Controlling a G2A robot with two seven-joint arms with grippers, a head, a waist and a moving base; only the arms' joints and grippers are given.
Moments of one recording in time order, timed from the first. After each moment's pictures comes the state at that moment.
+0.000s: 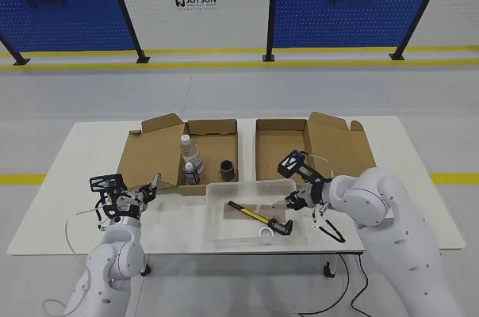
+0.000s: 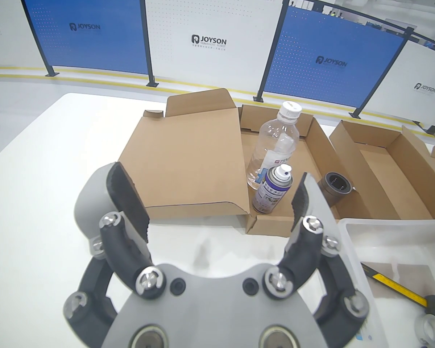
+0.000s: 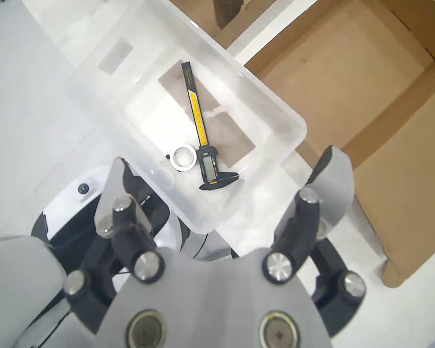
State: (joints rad) left arm 1.57 -1.25 -1.56 -1.75 1.13 0.13 -0.10; right arm -1.02 -1.17 1.19 -1.74 -0.80 -0.35 1.29
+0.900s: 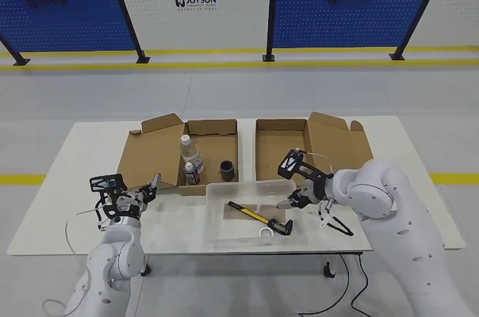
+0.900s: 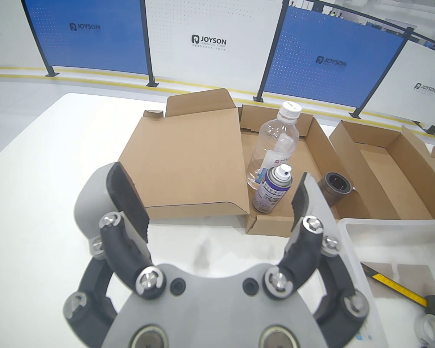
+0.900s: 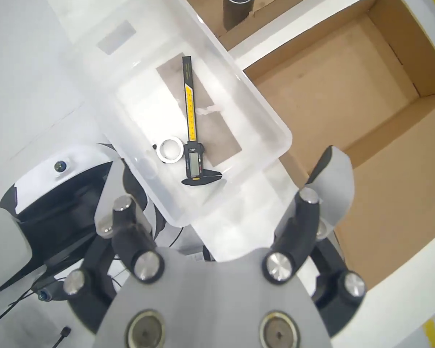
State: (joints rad) left arm 1.57 -1.25 -1.56 -1.75 1.13 0.13 -0.10; right arm -0.97 -1.16 1.16 -1.70 -0.77 -0.48 1.29
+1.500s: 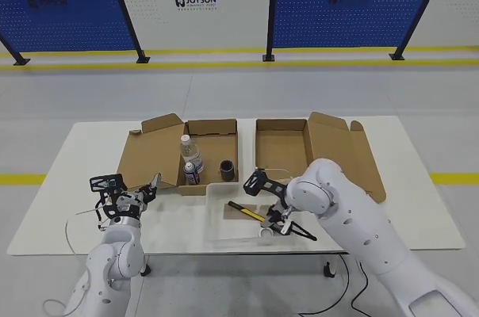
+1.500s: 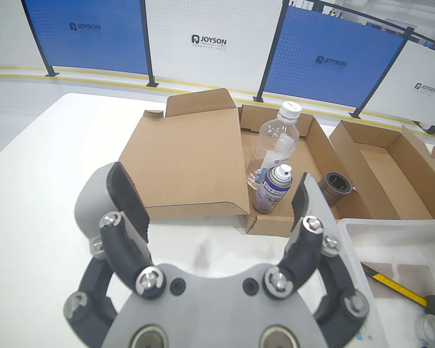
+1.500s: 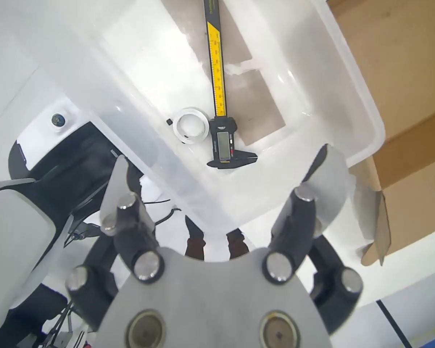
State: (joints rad) left arm 1.57 -1.25 -1.56 -1.75 1.13 0.13 -0.10; right arm -0.76 -1.24 0.77 -1.49 -0.81 -0.23 1.46
